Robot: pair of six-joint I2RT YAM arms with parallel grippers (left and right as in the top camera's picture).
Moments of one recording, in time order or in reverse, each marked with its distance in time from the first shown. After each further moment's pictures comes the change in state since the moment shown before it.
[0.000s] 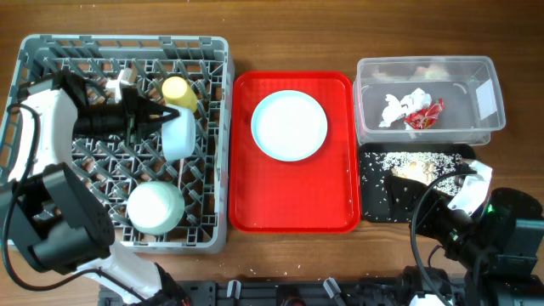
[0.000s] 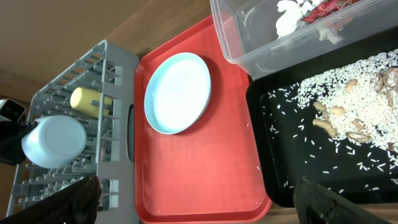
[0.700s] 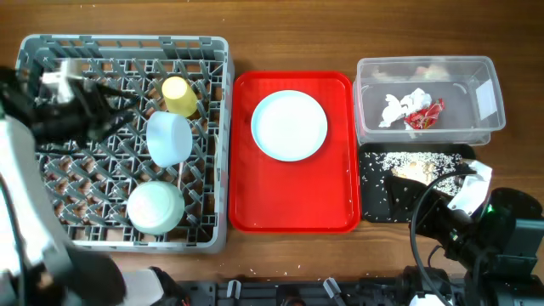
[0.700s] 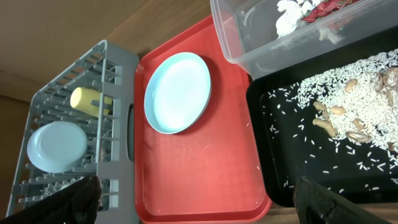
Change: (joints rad) left arm 0.116 -0.292 0.116 -0.028 -0.208 -0.159; right arm 0.000 0.000 0.000 0.000 0.000 0.000
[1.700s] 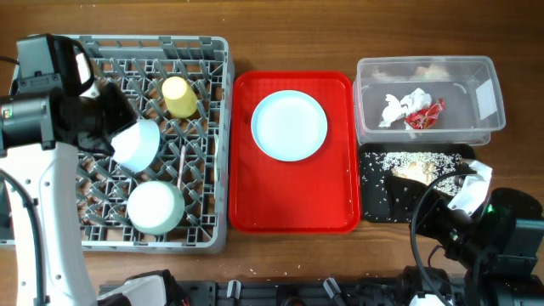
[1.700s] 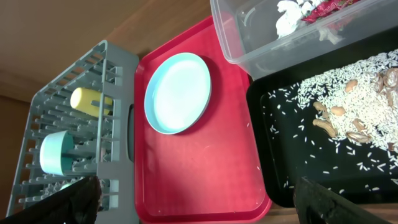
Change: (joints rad) left arm -0.330 -0.160 0.069 0.064 -0.887 -0.420; right arm 0.000 0.000 0.000 0.000 0.000 0.000
